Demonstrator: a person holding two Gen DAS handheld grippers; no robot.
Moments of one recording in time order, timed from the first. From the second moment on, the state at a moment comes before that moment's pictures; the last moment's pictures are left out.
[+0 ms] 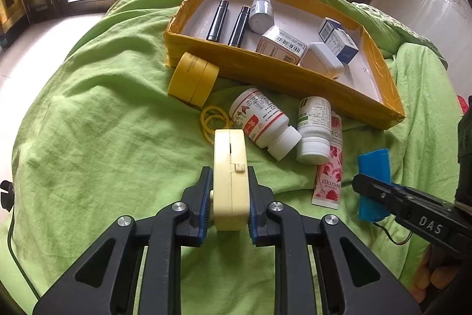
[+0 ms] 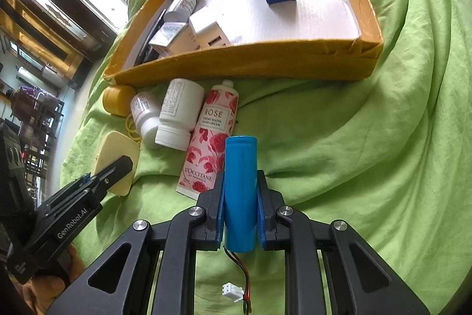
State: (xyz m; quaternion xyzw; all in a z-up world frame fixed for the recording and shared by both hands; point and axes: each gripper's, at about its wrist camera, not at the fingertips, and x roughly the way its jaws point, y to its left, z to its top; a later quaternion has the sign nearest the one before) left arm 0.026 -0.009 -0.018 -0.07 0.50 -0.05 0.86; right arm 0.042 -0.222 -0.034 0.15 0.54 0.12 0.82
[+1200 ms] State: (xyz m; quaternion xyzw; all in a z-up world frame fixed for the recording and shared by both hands) left arm 0.020 0.002 0.000 -0.08 0.46 -0.02 0.88; right arm 0.046 -0.238 -0.006 0.18 0.49 0.13 0.84
